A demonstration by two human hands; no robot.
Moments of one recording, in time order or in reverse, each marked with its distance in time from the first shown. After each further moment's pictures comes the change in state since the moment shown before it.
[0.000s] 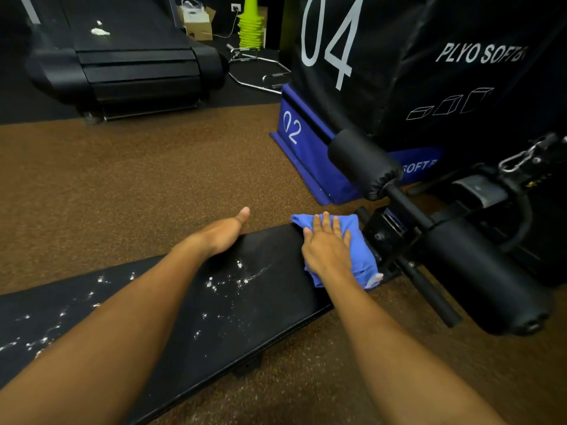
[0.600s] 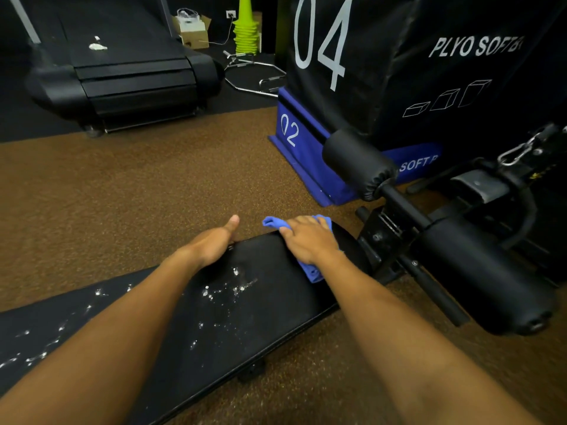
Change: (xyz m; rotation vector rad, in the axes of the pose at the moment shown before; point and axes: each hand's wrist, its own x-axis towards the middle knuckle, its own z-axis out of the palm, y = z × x) left_hand -0.008 -0.004 -0.003 0.025 0.059 0.065; right_hand 0.028 -0.014 -0.014 -0.032 -0.076 -0.352
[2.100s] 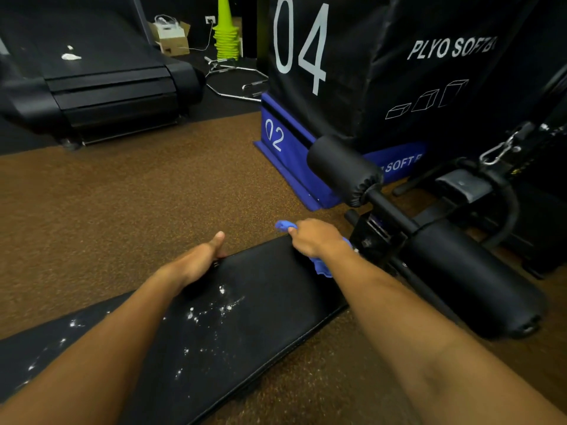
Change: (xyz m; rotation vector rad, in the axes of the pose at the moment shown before) left_hand 0.024 -0.012 -0.003 -0.082 -0.153 -0.058; right_hand 0.021 0.036 -0.030 -0.011 -0.115 0.153
